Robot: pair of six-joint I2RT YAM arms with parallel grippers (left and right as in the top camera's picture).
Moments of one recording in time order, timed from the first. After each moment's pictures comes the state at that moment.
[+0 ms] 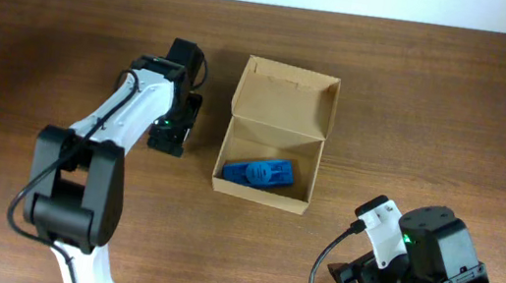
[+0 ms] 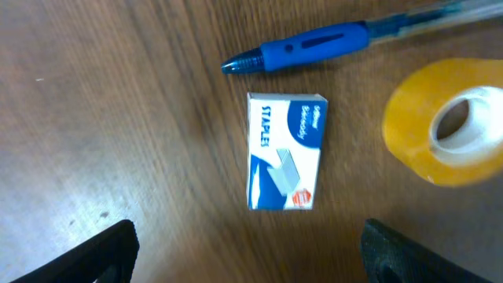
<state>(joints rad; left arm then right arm) -0.21 2.00 1.45 -0.94 -0.04 -1.58 0.50 0.81 1.14 -1.40 -0.12 -0.05</state>
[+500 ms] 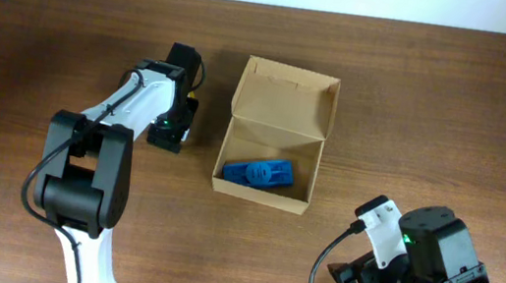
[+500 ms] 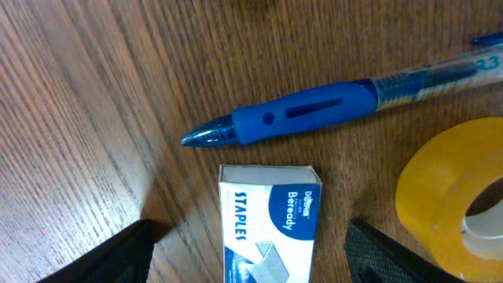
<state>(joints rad) -0.19 2.09 1.45 -0.86 -0.08 -1.54 0.50 0.81 1.14 -1.40 -0.12 -0.05</state>
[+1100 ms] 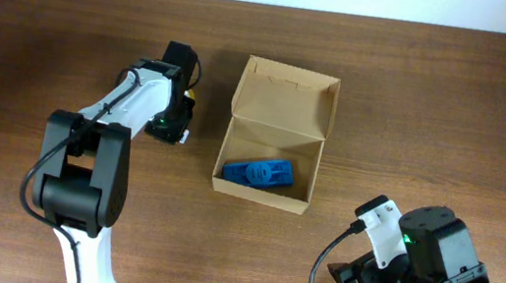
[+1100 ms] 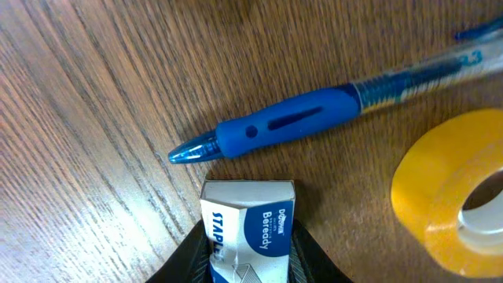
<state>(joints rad) -0.18 2.09 1.45 -0.86 -0.06 -1.43 0.50 0.81 1.14 -1.40 -0.12 -0.05</state>
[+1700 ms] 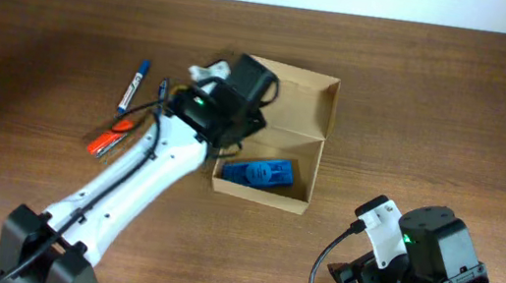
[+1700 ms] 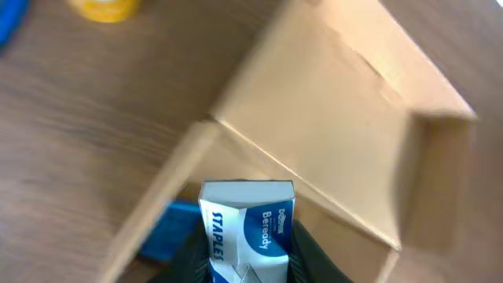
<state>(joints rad) -0.59 1.67 1.45 -0.84 -0.17 -1.03 0.50 0.81 1.14 -1.40 -0.12 -0.05</state>
